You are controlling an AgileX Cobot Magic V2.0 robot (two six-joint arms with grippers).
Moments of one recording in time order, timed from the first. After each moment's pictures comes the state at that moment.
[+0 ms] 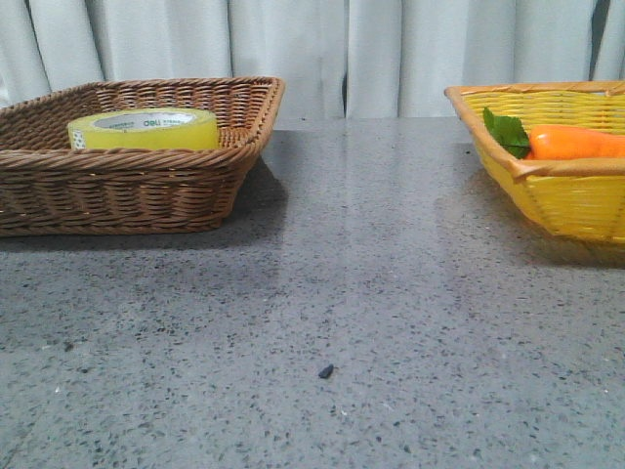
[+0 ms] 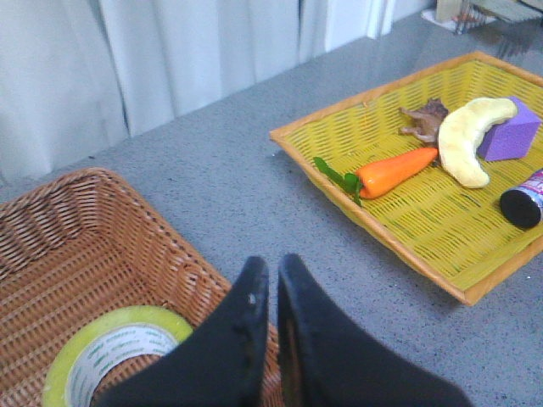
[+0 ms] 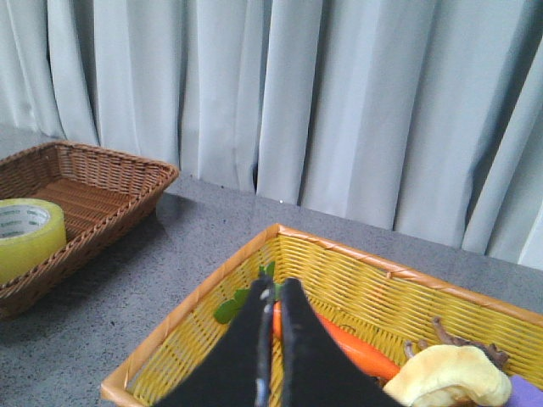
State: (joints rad) left arm -0.43 1.07 -1.21 -0.58 0.69 0.54; right arm 0.67 0.26 -0.71 -0.66 0.69 0.42
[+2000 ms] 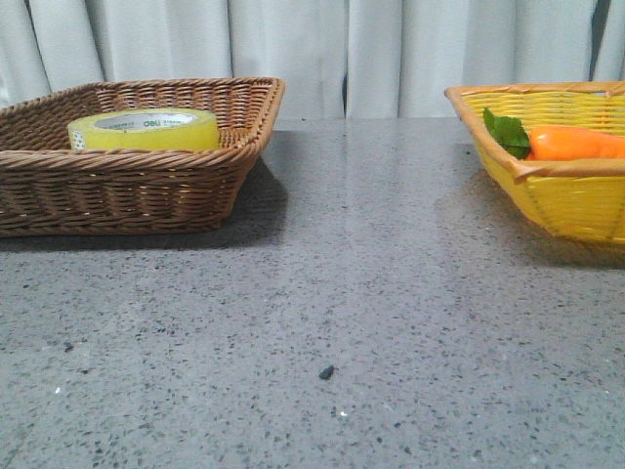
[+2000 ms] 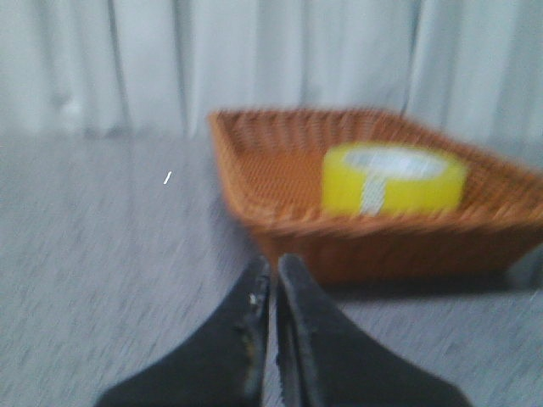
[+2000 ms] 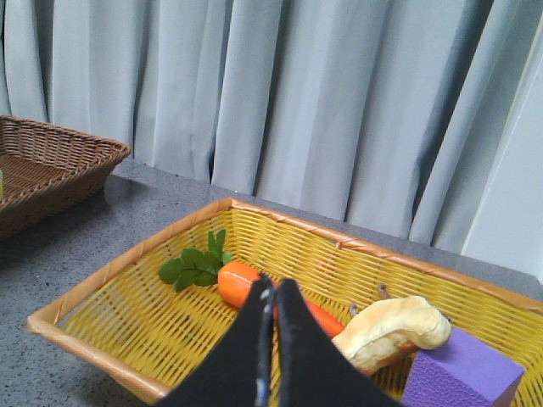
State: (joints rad) left arm -0.22 -0.01 0.00 0.05 0.11 -0.14; right arm 0.67 -0.01 -0.46 -0.78 0.70 0.42
